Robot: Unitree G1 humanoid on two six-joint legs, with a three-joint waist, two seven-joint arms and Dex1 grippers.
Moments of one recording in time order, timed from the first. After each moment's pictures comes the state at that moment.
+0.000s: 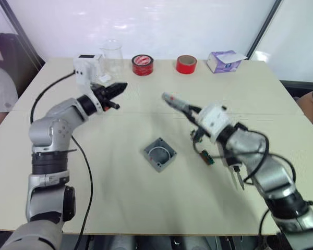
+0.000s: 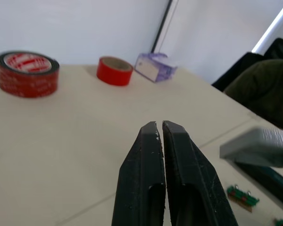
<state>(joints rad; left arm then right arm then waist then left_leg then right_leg) -0.74 0.47 0.18 0.11 -0.63 0.76 -0.63 -0.29 -0.68 0.26 -0.41 -0.09 0.18 0.37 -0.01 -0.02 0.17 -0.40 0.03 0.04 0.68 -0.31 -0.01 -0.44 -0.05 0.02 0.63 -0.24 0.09</state>
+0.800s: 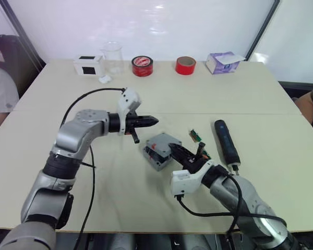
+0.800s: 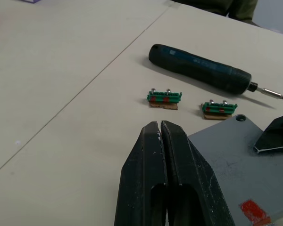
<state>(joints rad) -0.76 0.52 -0.17 0.04 -0.46 0.70 -0.93 -0.06 -0.56 0.41 -0.58 -0.92 0.03 0.42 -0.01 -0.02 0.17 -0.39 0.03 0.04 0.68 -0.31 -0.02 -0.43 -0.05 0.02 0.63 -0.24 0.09</state>
